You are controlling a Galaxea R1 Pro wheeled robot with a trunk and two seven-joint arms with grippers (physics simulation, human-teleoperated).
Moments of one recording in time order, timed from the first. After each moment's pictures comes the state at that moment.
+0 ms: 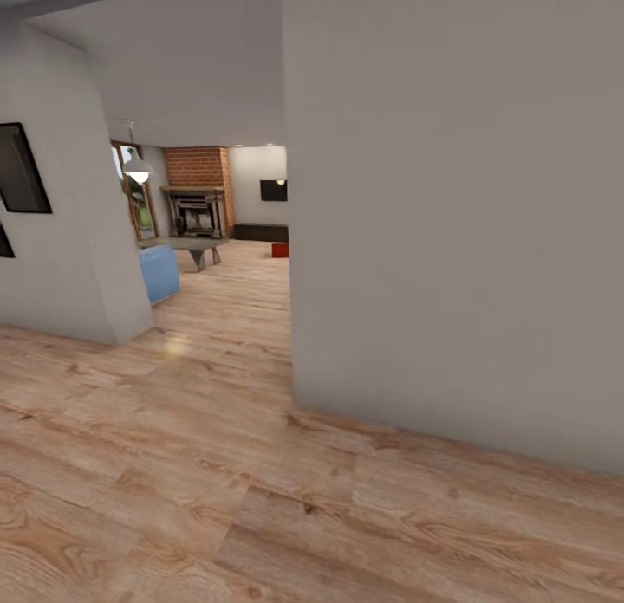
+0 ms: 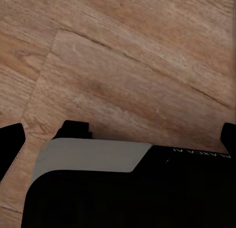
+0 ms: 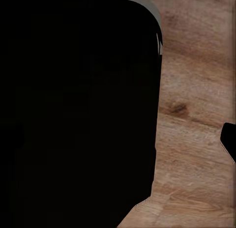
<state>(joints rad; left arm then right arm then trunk) -0.15 -0.06 -0.08 -0.11 0.24 -0.08 0.03 0.00 -0.01 0.01 -0.02 0.01 0.00 0.00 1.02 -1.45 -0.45</state>
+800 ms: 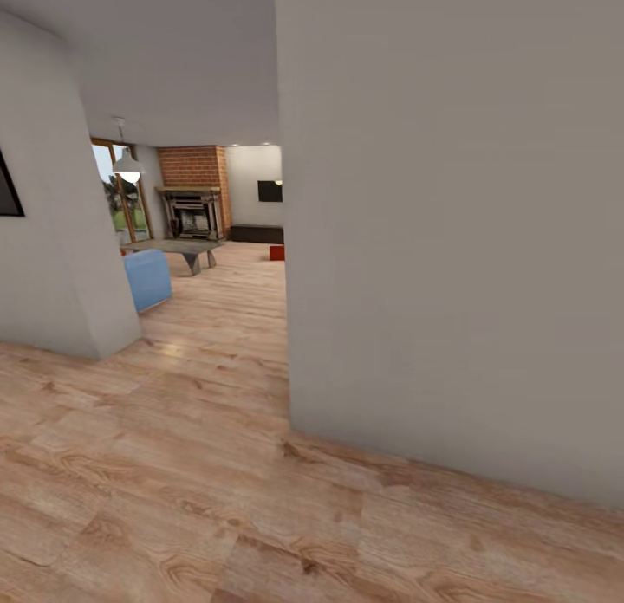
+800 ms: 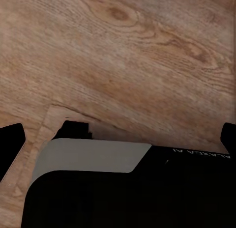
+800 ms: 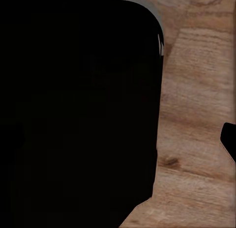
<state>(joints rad) -0.15 -0.06 -0.08 -0.11 0.24 -0.08 0.03 0.00 -0.01 0.01 -0.02 0.01 0.00 0.00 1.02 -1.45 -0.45</state>
